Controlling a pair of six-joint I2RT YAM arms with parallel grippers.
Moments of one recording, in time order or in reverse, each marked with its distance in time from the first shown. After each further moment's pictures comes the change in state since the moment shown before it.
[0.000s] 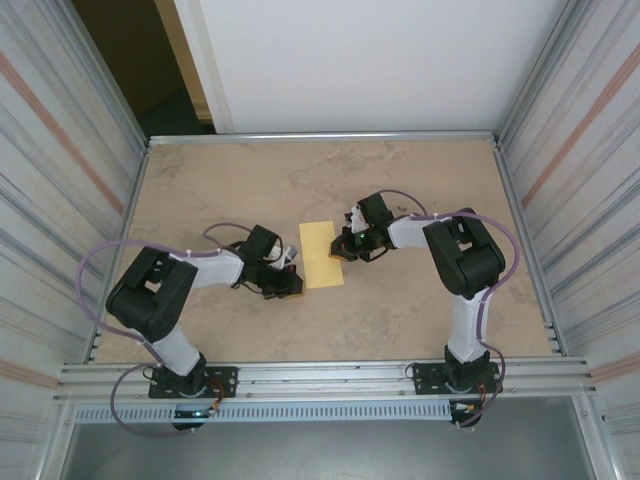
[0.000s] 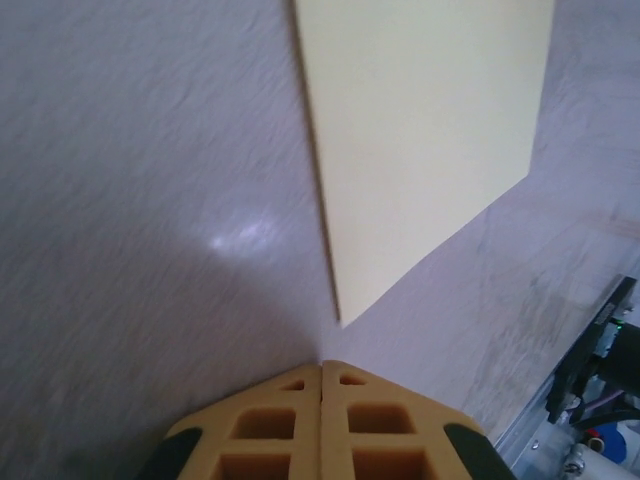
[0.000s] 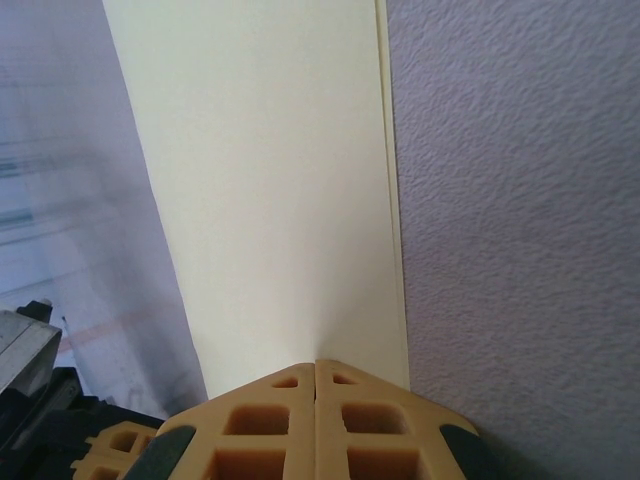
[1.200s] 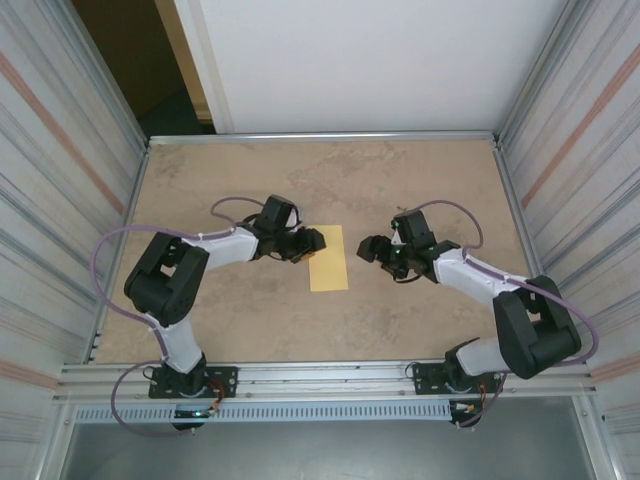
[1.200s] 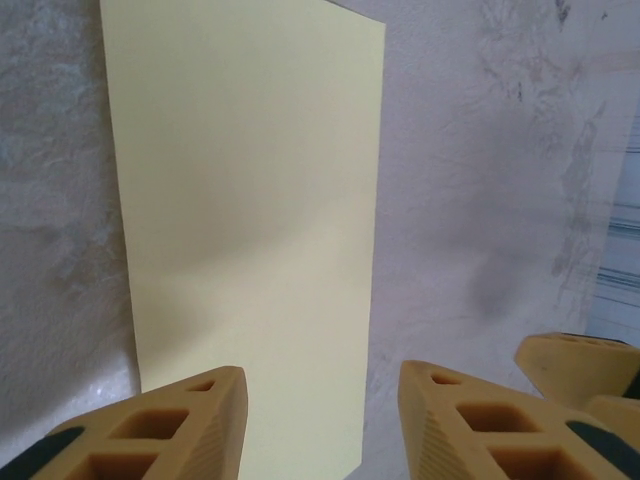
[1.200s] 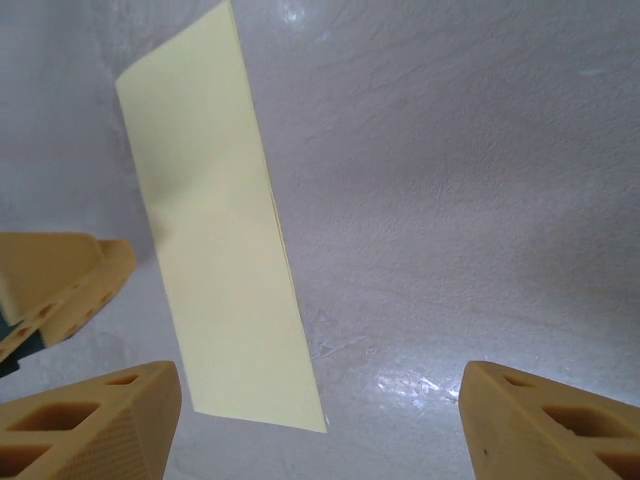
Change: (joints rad) left arm -0.021 0.154 0.279 0.137 -0.155 -0.268; right arm -0.041 -0.631 -0.362 -0.110 0.337 0.141
